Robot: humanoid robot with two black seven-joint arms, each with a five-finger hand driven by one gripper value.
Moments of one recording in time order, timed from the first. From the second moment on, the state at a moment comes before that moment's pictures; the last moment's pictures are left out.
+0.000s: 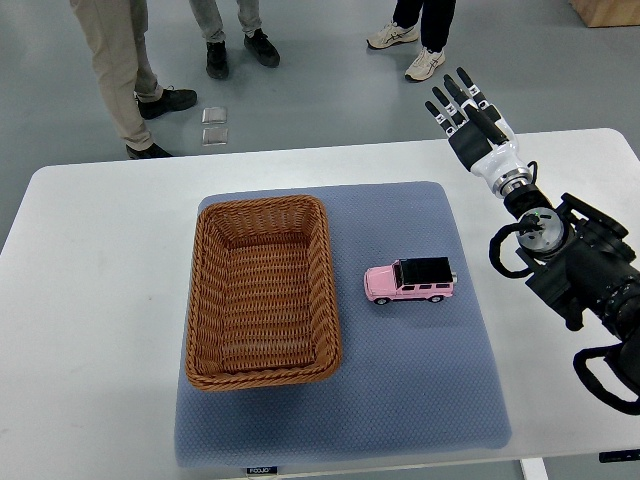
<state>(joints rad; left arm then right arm) 0.00 0.00 -0.08 -0.17 0.11 -0.11 0.02 0.93 0.00 0.62 0.12 0.33 0.61 0.30</state>
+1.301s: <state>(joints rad) 0.00 0.00 -0.08 -0.18 0.11 -0.11 0.02 1.37 -0.30 0.11 0.53 -0.54 0.61 0.20</state>
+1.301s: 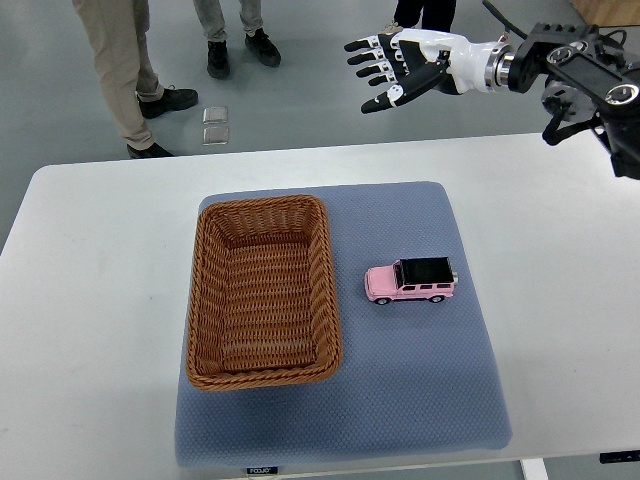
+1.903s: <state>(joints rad) 0.00 0.00 -0.08 -0.18 0.11 -0.11 0.02 1.37 -0.66 -0.03 1.21 -0.81 0.61 0.09</state>
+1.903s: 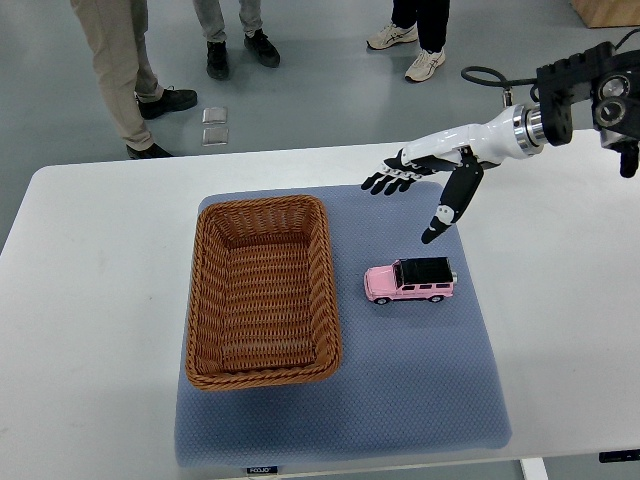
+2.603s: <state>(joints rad) 0.00 0.00 -0.07 -0.18 0.11 -0.11 0.02 1.14 -0.68 -0.03 1.25 -0.93 0.36 0.10</state>
